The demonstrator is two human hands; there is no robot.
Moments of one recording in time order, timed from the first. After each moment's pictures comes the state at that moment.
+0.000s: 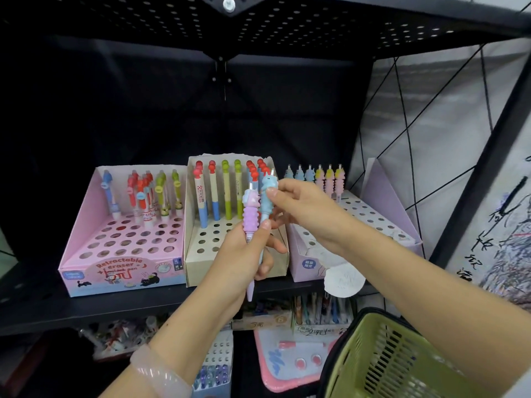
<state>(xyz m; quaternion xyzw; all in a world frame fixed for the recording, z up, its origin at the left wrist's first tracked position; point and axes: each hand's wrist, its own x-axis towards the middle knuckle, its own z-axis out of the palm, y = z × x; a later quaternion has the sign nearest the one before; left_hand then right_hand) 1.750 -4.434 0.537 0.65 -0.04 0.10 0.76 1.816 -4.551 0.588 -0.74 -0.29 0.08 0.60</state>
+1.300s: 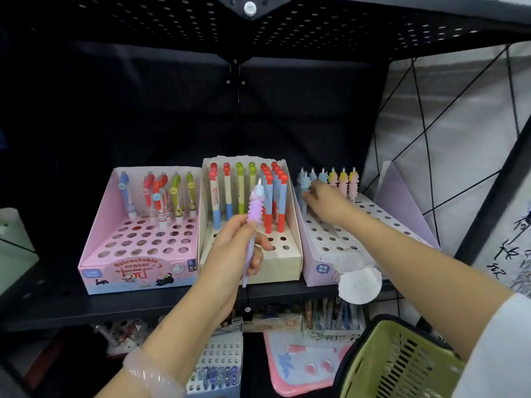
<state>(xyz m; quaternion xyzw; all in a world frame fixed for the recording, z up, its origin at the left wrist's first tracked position) 1.752 -4.409 0.538 0.61 0.01 0.12 0.78 1.921 -4.559 0.558 -0.95 -0.17 -0.10 0.25</state>
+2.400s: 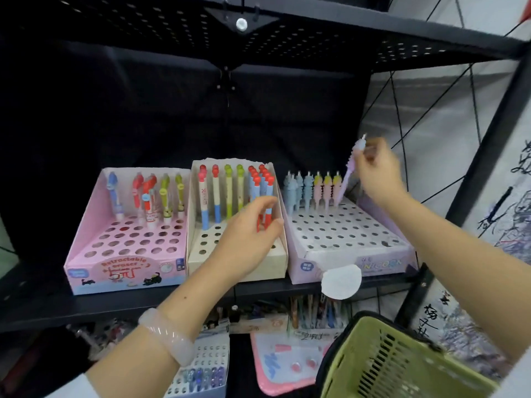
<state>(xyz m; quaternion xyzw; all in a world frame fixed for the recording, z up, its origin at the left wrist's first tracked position) 1.764 -4.424 0.555 0.84 -0.10 0.19 0.50 1.896 -4.634 0.615 -0.80 -0.14 -0.33 0.47</state>
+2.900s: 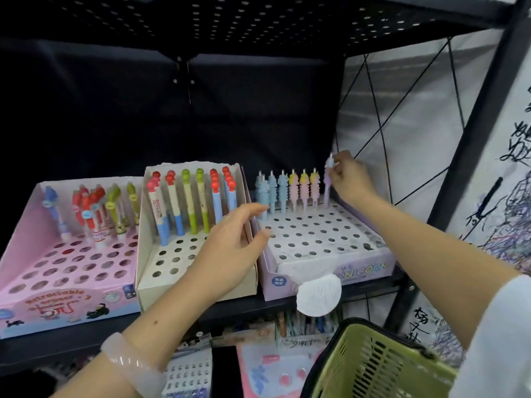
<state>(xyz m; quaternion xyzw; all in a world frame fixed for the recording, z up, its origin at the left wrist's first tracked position) 1.792 -4.447 0.550 0.87 -0.13 0.18 0.43 1.971 -4.665 0.578 -0.90 -0.11 -0.26 0.33</state>
